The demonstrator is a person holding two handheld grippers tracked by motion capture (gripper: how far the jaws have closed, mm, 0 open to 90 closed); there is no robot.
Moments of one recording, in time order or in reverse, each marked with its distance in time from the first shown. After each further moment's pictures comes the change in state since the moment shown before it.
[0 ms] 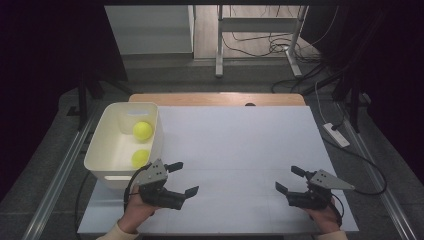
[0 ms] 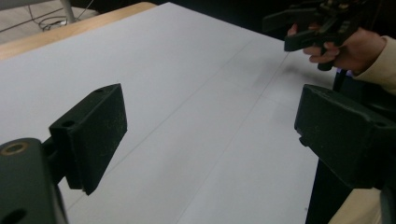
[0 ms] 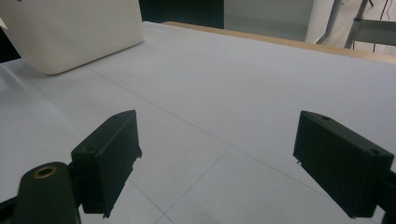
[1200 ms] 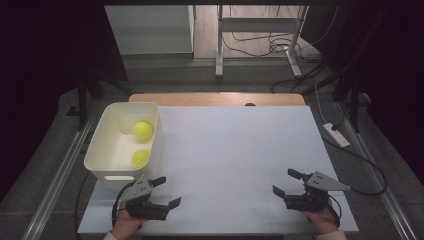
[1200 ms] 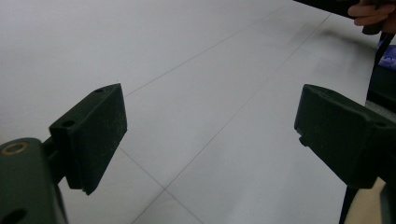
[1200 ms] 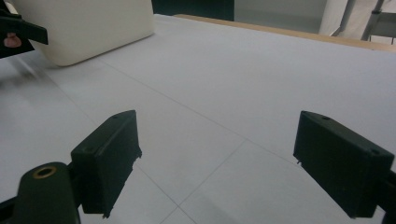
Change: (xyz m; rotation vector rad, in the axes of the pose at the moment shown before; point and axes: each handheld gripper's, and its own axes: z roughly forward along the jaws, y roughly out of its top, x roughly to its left) left arm 0.022 -0.079 -0.013 0.016 0.069 -0.068; right arm 0.005 -0.005 0.004 0.026 0.043 -0.003
